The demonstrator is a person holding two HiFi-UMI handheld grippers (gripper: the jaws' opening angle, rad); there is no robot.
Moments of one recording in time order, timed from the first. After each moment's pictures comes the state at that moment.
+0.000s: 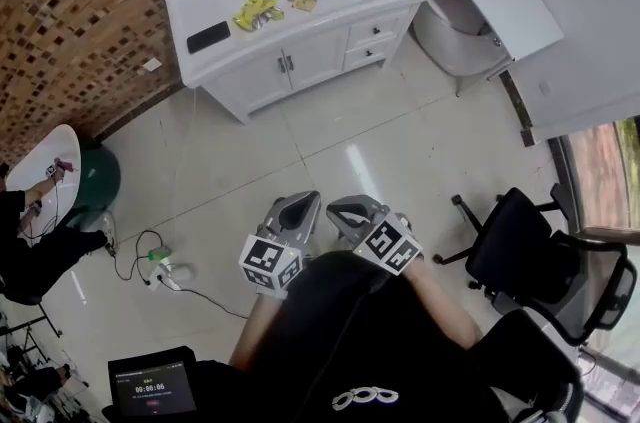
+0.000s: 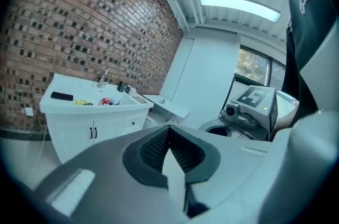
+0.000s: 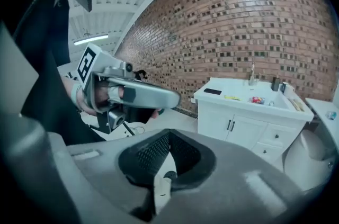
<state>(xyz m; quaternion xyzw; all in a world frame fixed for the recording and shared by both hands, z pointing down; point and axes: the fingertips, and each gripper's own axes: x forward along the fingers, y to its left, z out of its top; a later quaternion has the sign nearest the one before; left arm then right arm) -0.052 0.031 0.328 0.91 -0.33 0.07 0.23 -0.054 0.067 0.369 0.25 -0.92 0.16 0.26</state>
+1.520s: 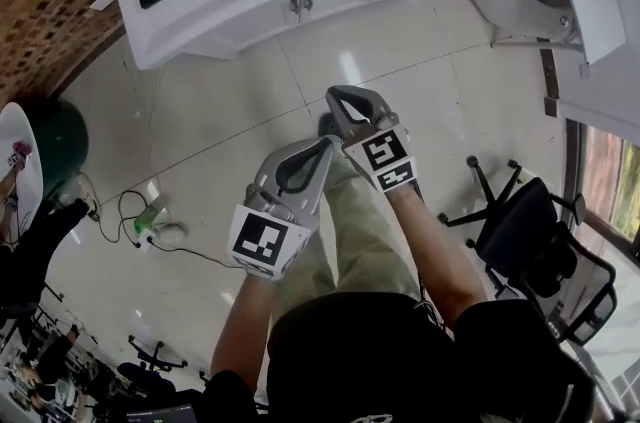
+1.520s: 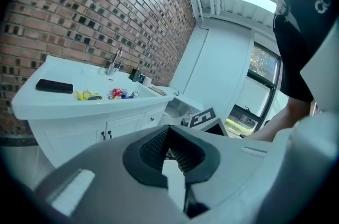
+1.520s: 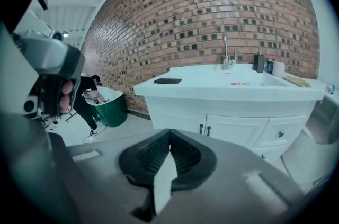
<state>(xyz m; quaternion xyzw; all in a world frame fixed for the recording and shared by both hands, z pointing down) -0.096 -0.219 0.461 0.91 -0.32 0.10 0.26 -0.088 -0.279 0.580 0.40 -0.87 0.19 0.24</state>
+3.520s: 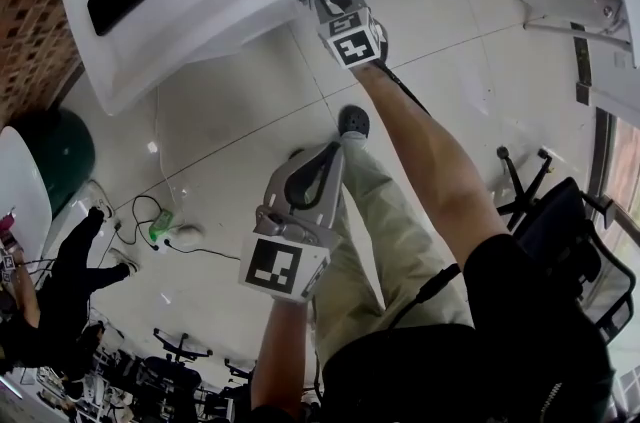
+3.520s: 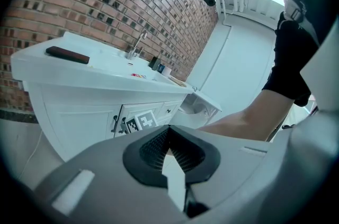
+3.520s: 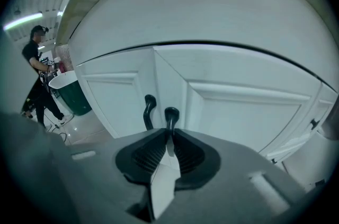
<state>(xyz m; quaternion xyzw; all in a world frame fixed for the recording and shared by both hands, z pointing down) -0.100 -0.277 0.561 0.86 -0.37 0.11 0.32 -0.082 -0.500 0.828 0.46 -0.81 0.21 0.31</state>
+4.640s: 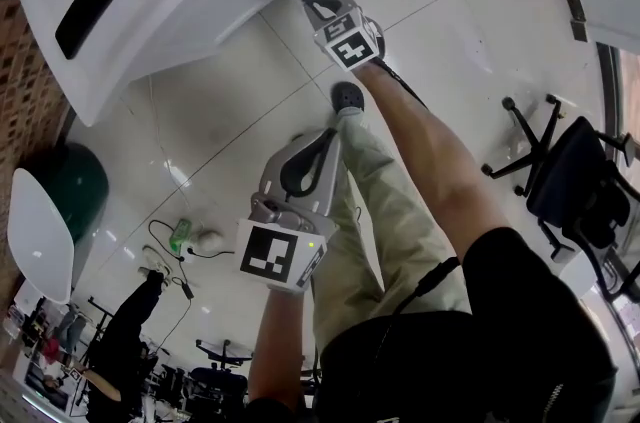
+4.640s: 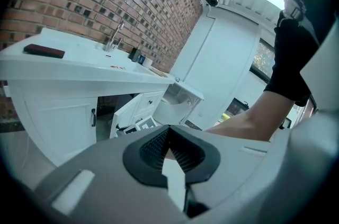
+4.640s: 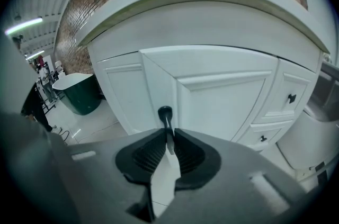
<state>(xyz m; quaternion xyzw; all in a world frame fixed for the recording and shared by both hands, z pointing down) -0.057 -0.224 0.552 0.90 -0.28 0.14 0.31 -0.030 -0.410 0.828 0.47 -0.80 0.22 0.30</state>
